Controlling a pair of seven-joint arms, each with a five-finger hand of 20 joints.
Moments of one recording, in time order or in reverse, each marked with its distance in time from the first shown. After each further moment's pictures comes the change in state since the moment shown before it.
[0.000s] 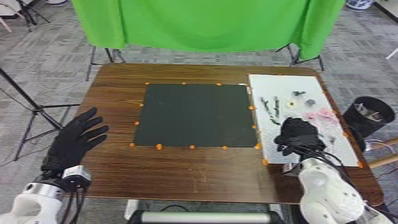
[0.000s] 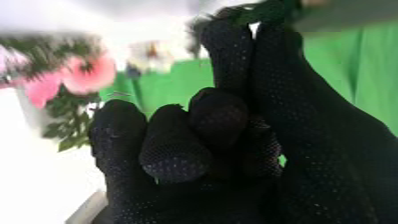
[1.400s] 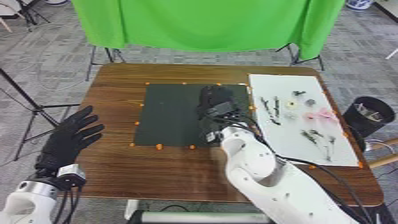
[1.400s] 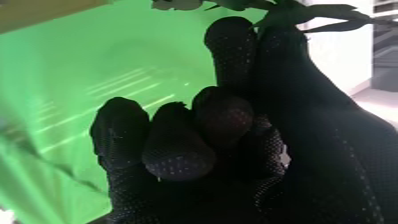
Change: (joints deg) left arm 0.8 1.0 -2.2 0.1 0.7 -0.1 -0.7; right arm 35.5 -16.3 -32.9 14.6 0.0 1.2 -3.7
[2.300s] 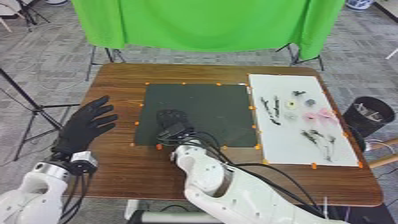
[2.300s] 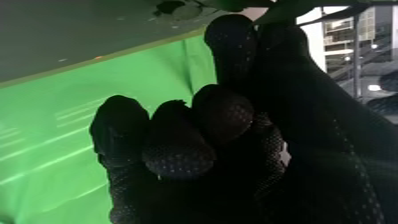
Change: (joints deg) left arm -11.0 1.8 6.0 4.1 1.6 -3.7 -3.7; right arm 7.3 -12.1 -16.3 15.3 -2.1 3.0 4.2
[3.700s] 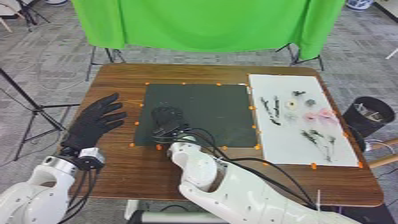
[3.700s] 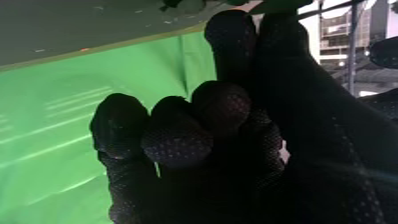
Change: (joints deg) left arm -4.3 0.3 3.3 1.5 0.6 -2.1 -1.0; right arm 2.7 -2.4 -1.2 4.0 -1.2 -1.3 -0.2
